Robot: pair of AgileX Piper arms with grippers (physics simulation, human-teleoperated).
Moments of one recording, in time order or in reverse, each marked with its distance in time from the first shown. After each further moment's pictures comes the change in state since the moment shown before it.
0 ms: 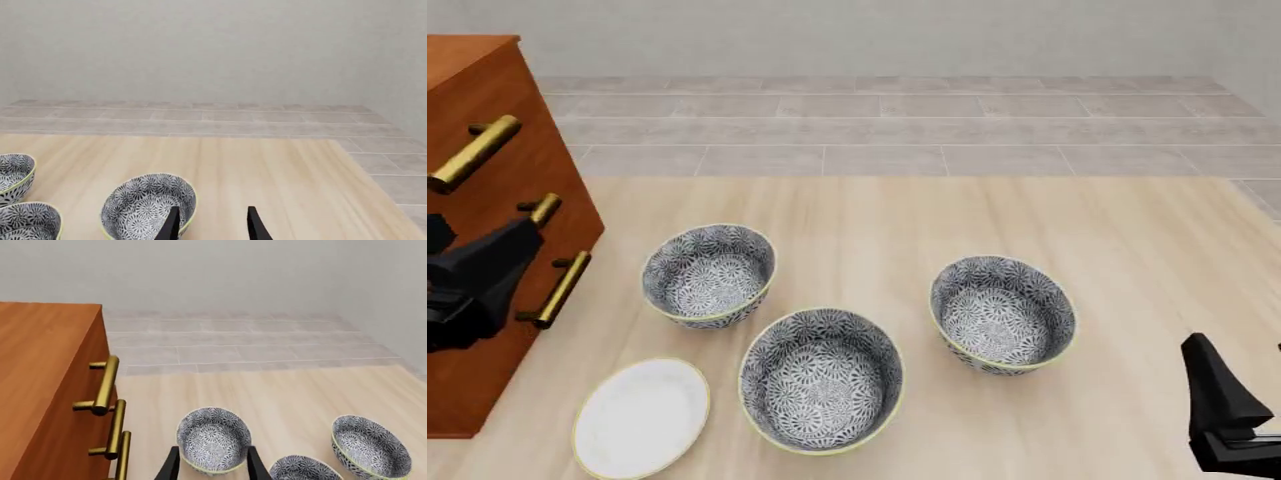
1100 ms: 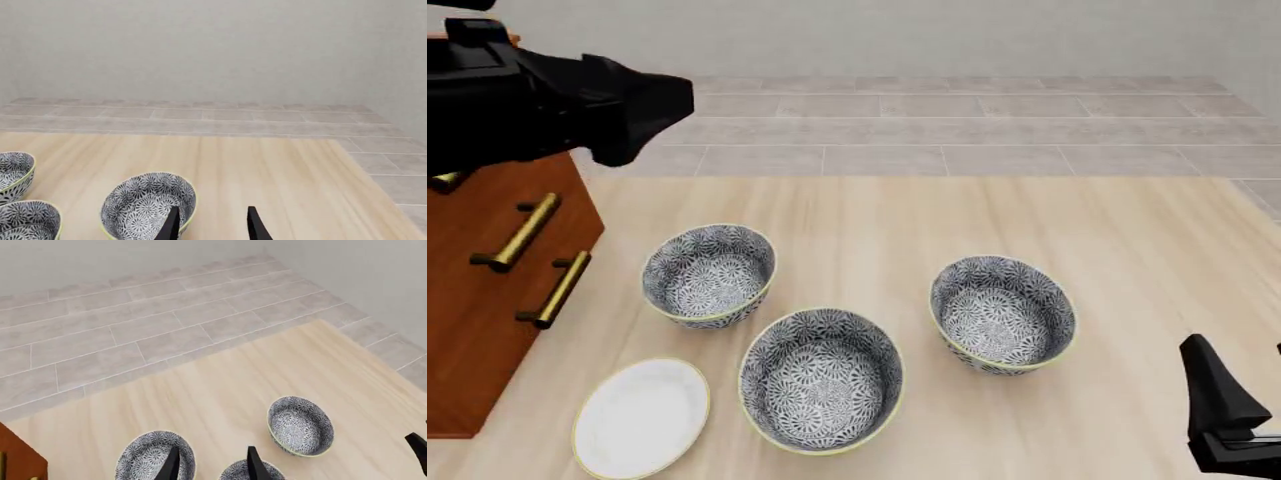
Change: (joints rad) left arm -0.315 0.528 -0.593 0.260 0.034; right arm 0.002 0.000 0.001 0.003 -0.005
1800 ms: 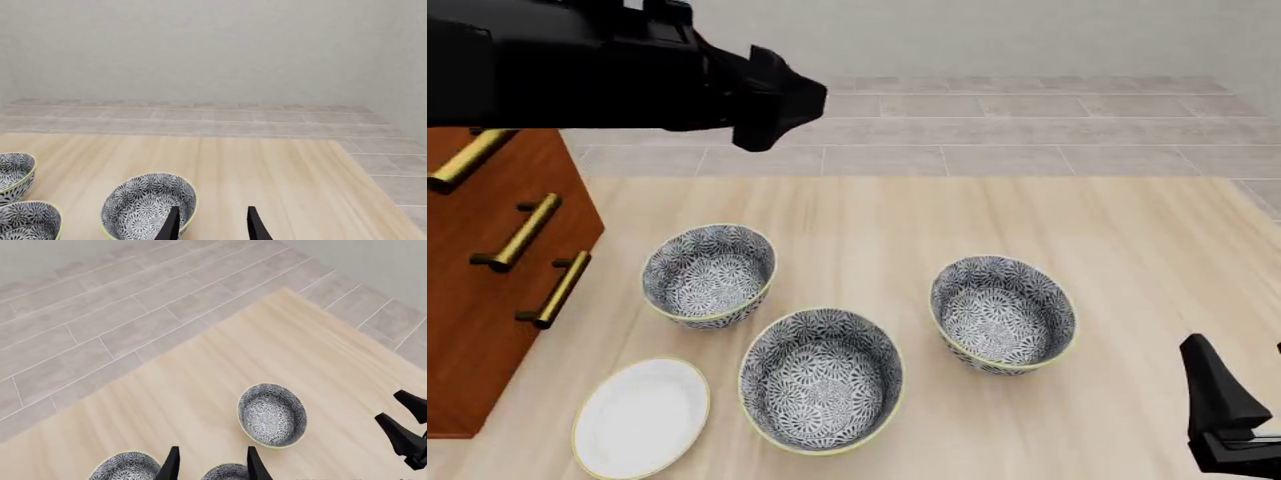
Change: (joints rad) left arm -0.172 0.271 -0.229 0.075 0.051; right arm 0.001 -0.001 0.000 -0.003 0.001
